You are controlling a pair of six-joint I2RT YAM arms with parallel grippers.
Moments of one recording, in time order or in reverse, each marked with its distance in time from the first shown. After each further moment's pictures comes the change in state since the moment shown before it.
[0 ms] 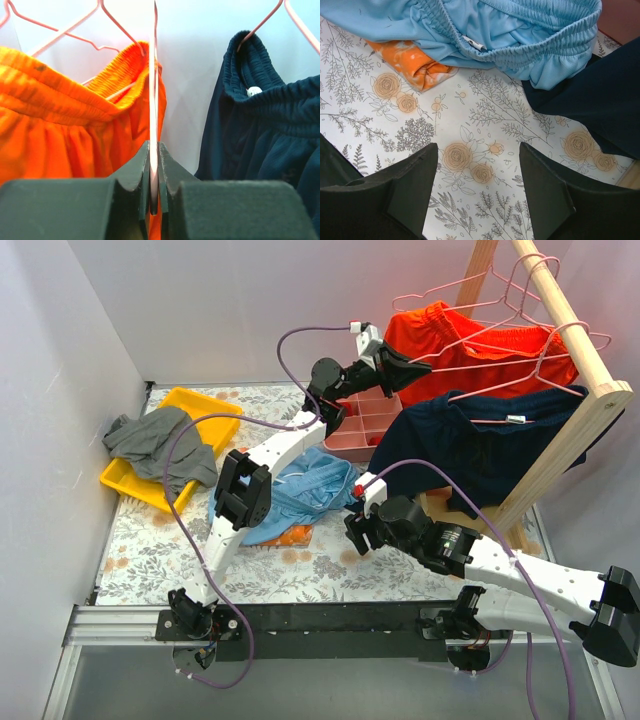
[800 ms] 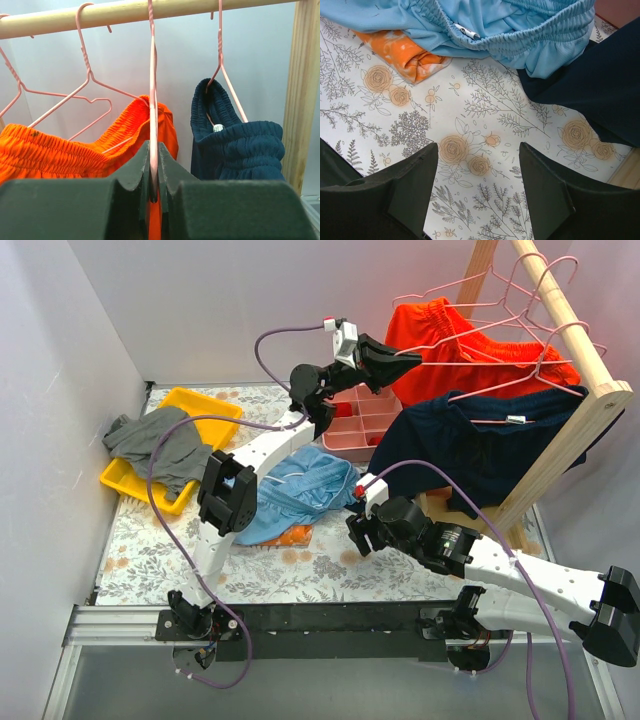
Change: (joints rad) left arm 0.016 -0.163 -0.194 0.255 -0.002 -0.090; right arm 0.000 0.000 0.001 -0.045 0.019 0.022
